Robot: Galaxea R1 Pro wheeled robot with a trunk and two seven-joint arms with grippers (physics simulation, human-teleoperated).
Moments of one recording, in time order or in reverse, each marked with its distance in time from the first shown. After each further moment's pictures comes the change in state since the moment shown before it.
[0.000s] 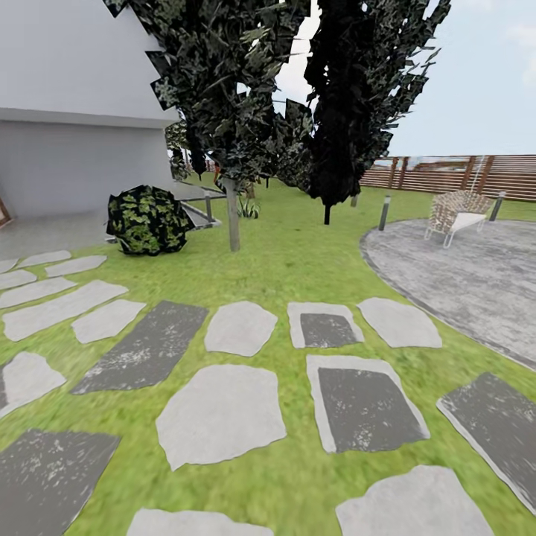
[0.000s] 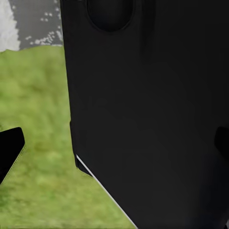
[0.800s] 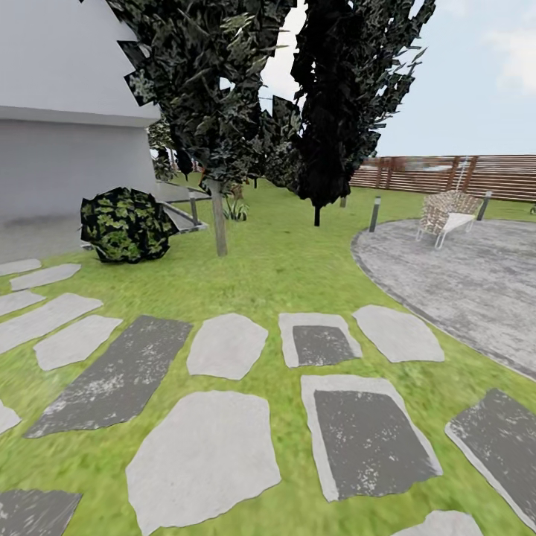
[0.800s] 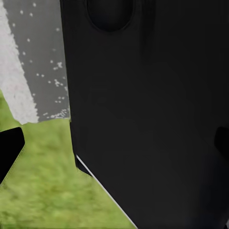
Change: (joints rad) left arm 0.000 0.000 0.000 0.000 0.000 -0.001 0.000; right arm 0.000 0.000 0.000 0.000 0.000 0.000 0.000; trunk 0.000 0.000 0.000
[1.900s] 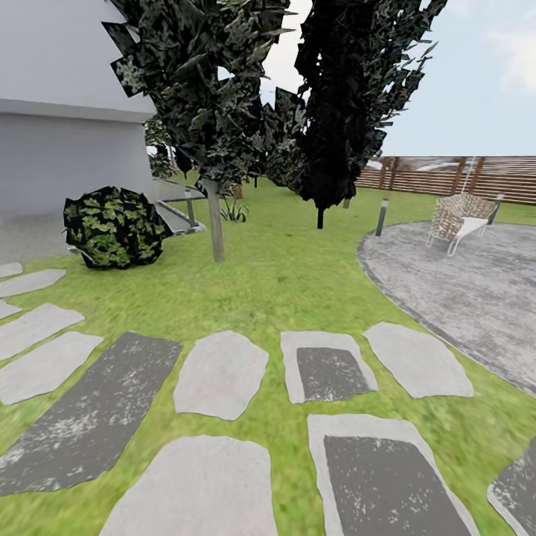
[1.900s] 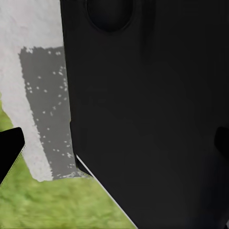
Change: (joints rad) left arm 0.000 0.000 0.000 0.000 0.000 0.000 0.000; right arm 0.000 0.000 0.001 0.000 0.000 0.000 0.000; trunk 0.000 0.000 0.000
